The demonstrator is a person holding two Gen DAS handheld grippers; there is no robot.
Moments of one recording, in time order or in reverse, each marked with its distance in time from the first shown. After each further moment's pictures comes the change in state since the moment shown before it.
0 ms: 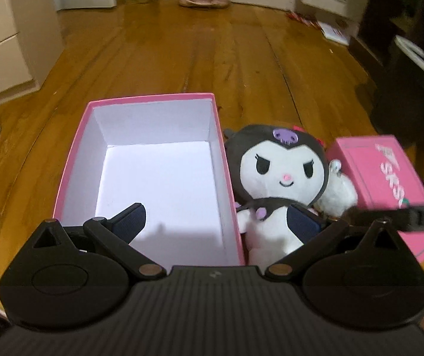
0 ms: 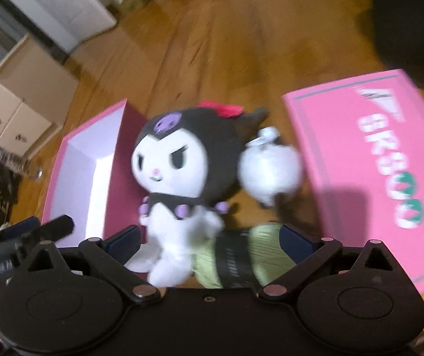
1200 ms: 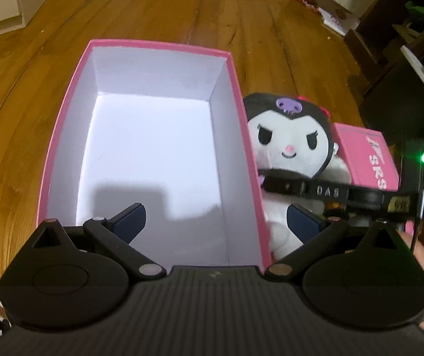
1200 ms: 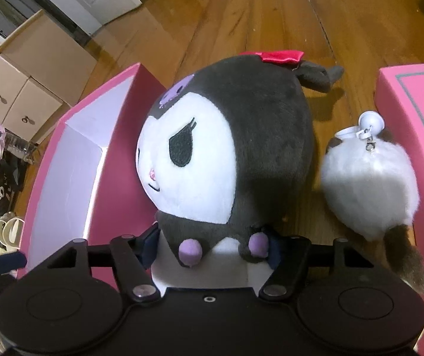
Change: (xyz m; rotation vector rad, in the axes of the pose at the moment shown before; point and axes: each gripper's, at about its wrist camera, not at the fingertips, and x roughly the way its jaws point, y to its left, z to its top) left arm 0.014 0.060 -0.015 -0.183 0.118 -0.182; right arm 0.106 0.034 0.001 -0.051 -0.015 0.100
